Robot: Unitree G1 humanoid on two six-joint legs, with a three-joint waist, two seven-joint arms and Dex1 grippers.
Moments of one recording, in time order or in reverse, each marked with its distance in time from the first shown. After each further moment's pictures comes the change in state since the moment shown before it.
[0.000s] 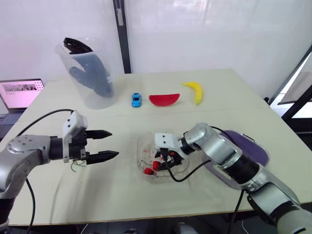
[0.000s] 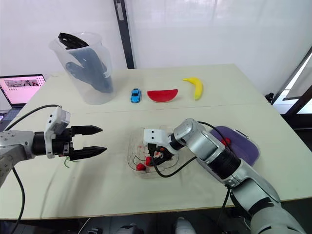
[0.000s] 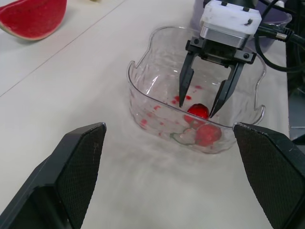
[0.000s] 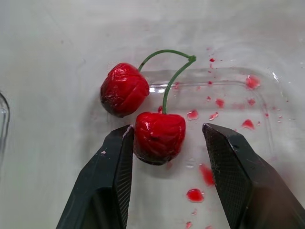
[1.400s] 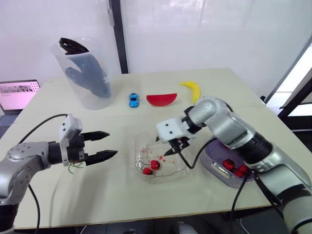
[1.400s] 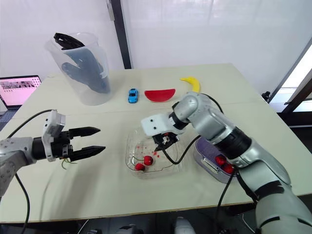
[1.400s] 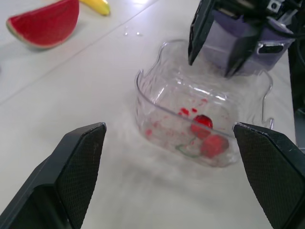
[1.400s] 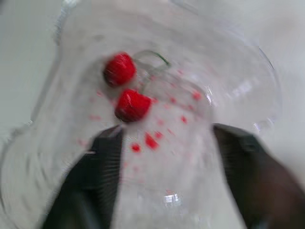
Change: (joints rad) left arm 0.106 -0.100 0.082 0.011 0.008 -0.041 0.019; right arm -0.231 -0.060 0.051 0.025 -0.121 -0.373 0.233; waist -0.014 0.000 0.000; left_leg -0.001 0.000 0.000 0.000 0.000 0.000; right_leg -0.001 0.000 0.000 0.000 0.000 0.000
